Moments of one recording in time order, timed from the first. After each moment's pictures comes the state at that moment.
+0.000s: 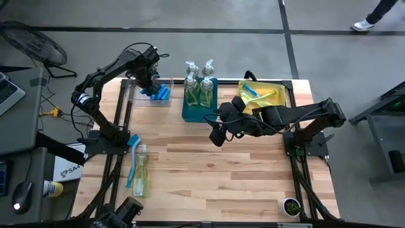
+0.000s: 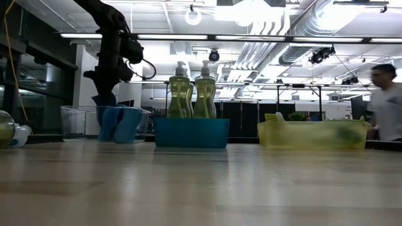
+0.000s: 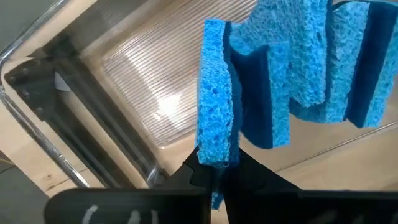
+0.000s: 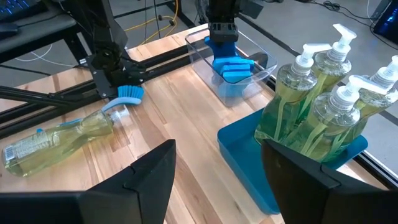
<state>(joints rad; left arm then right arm) 0.99 1.61 1.38 -1.27 -0.09 -0.03 0.20 1.56 1.64 -0.72 0.60 0.49</state>
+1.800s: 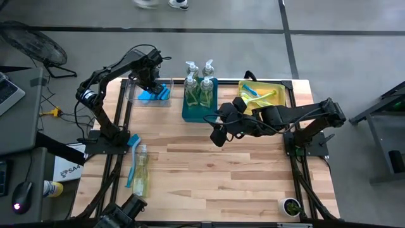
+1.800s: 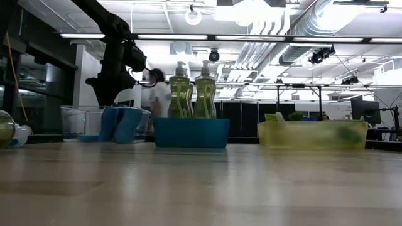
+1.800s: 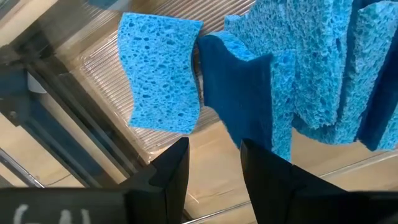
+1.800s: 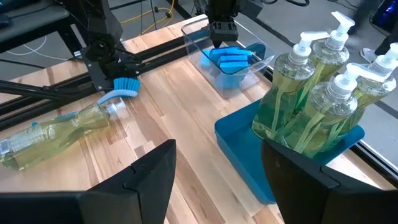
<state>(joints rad) 0.99 1.68 1.38 -1.26 -0.07 -0.04 0.20 1.56 1.64 -0.76 0.59 0.52</state>
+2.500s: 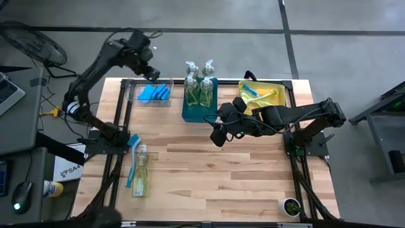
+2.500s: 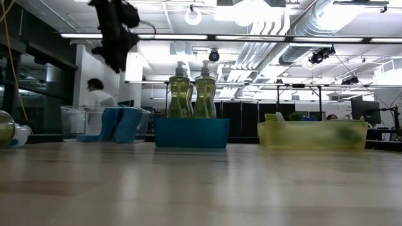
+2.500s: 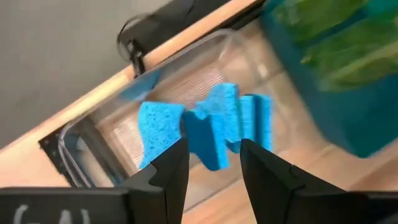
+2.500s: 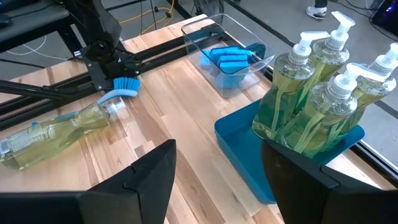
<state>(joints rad) 0.99 1.48 1.57 -1.26 0.01 -0.01 0.20 1.56 1.64 -0.76 0.59 0.52</state>
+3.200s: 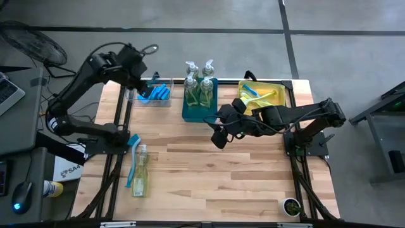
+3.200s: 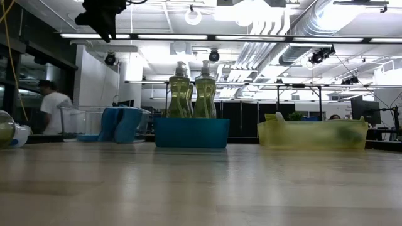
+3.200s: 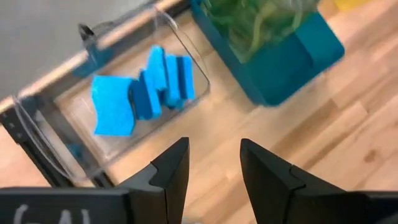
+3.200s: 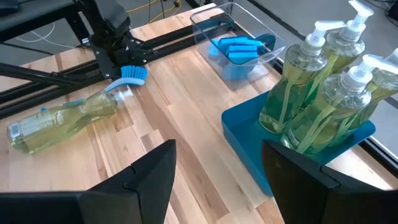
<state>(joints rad) 0.74 1.21 1.58 -1.42 0.01 -0.23 0.20 1.56 1.64 -0.78 0.55 0.52</state>
